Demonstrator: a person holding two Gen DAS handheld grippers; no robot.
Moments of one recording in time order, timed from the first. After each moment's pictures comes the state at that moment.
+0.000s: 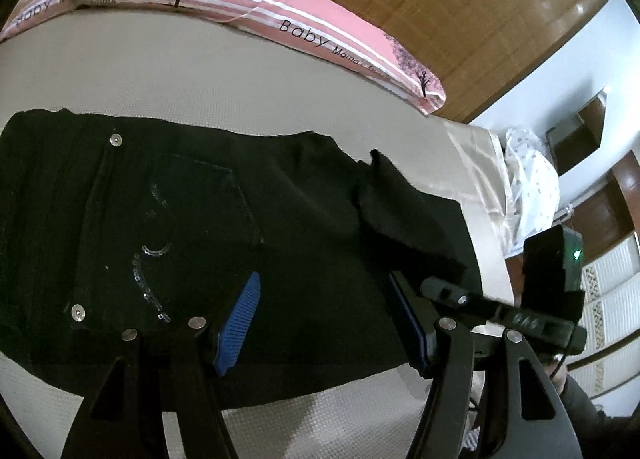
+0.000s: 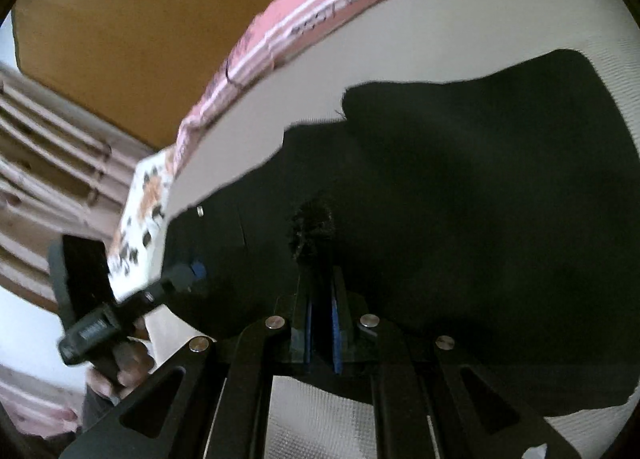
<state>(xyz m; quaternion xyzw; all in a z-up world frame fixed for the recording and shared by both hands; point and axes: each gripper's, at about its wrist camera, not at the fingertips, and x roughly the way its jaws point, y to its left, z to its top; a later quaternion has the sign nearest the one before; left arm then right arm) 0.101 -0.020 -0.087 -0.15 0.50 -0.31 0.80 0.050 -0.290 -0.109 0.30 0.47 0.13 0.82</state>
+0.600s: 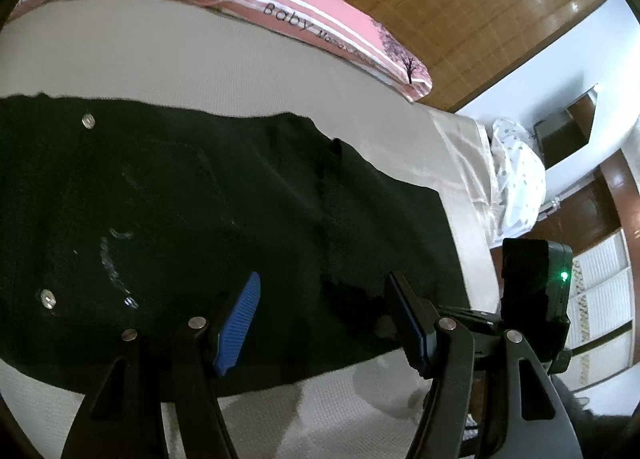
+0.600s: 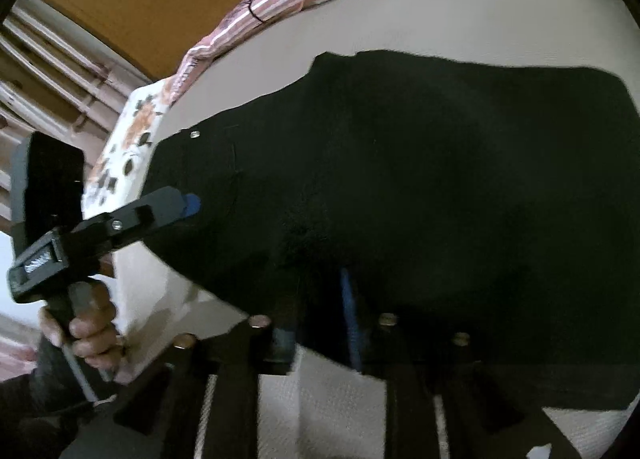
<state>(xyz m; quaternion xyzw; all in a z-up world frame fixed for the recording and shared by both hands) 0.098 -0.036 -0.090 -0.16 0.52 -0.34 0.77 0.046 -0.255 -0.121 0.21 0.52 0.16 0.81</state>
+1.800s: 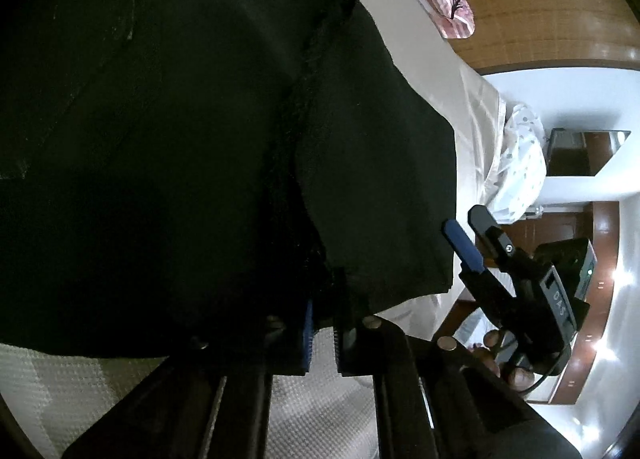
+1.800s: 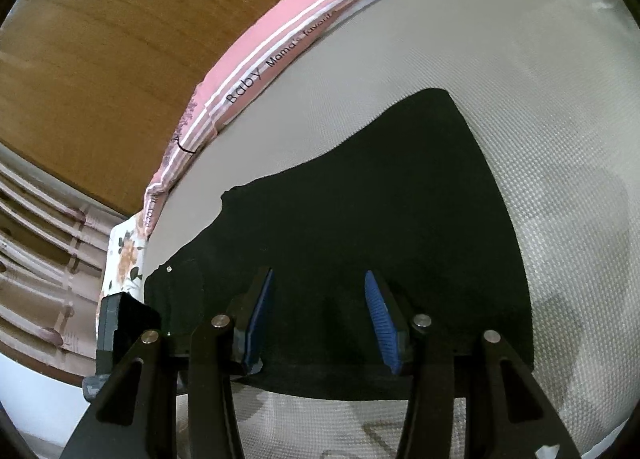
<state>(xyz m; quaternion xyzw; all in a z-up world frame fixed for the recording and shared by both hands) 0.089 -0.098 -0.149 -0.23 0.66 -0.32 0.64 0.005 -0.365 -0.100 0.36 0.42 0.01 0.84</state>
